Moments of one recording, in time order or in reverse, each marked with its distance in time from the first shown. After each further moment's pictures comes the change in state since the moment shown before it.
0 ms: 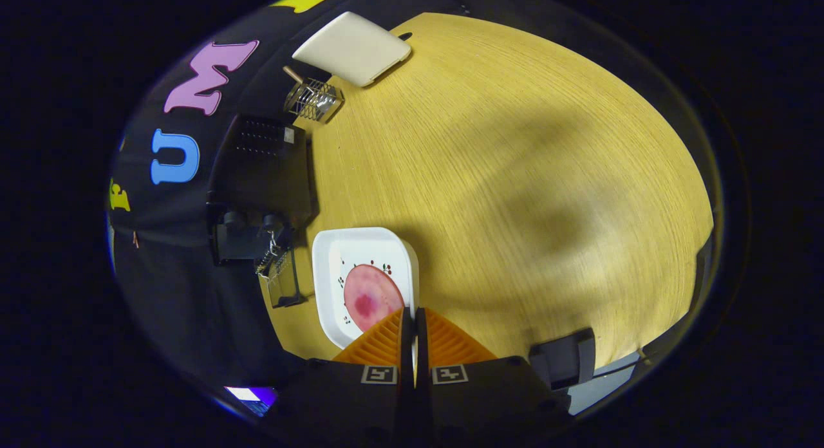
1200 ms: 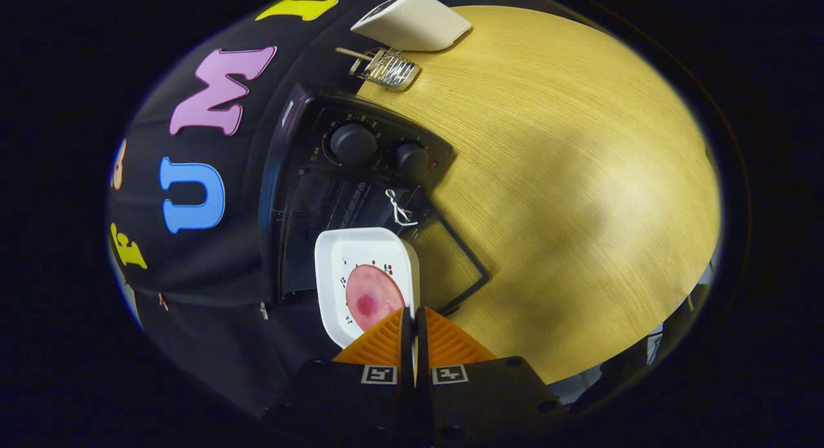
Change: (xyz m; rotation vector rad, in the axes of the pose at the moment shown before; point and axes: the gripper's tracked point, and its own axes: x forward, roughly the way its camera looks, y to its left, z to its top) arm 0.110 0.252 -0.081 0.327 -0.184 0.097
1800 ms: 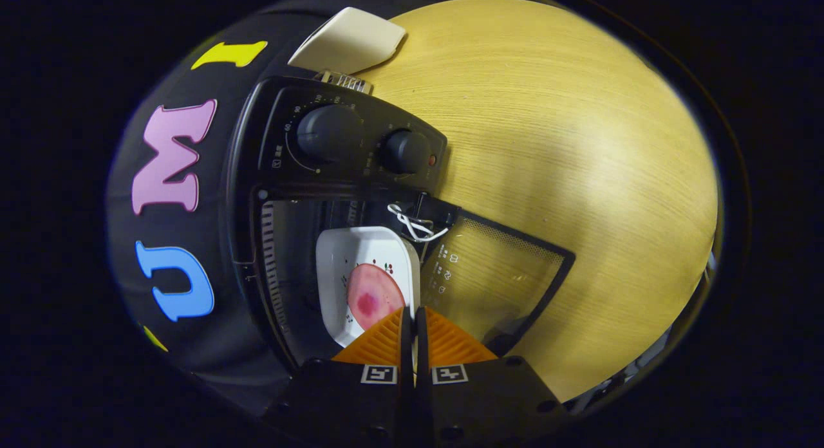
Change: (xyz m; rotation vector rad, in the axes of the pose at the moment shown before) arm 0.073 0.040 0.012 0.361 -0.233 -0.083
